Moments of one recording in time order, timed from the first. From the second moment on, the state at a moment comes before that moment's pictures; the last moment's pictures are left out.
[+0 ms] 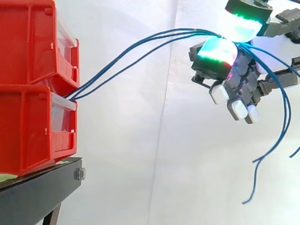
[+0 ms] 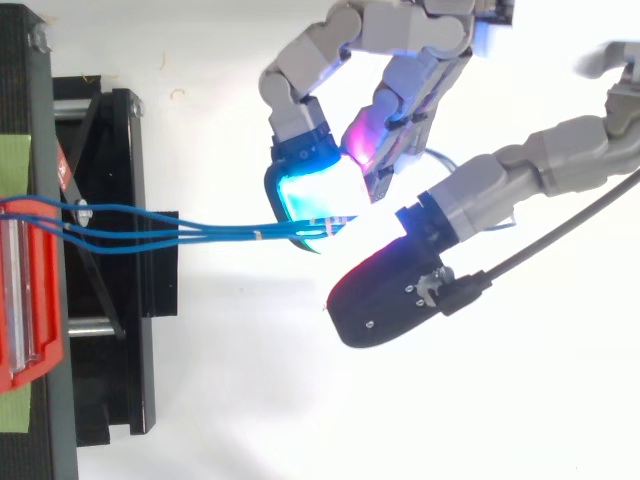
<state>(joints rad) 0.04 -2.12 -1.06 -3.32 -1.42 -0.35</state>
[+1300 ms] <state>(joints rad) 0.04 -2.12 -1.06 -3.33 -1.45 -0.30</state>
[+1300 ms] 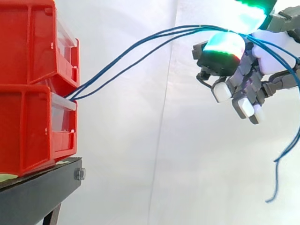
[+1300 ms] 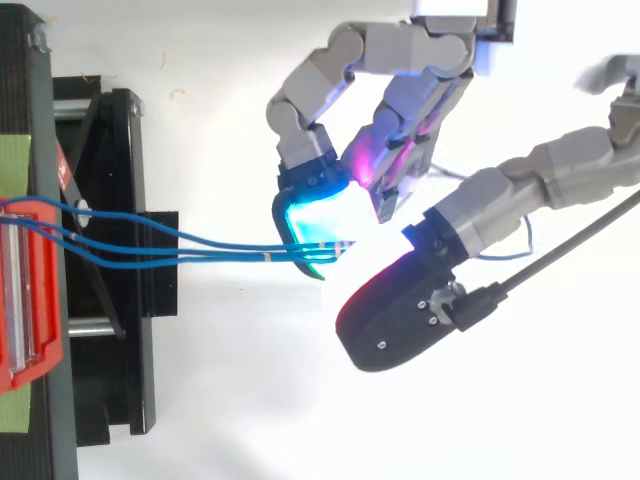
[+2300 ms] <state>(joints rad) 0.04 -2.12 -1.06 -3.35 -1.48 -0.25</state>
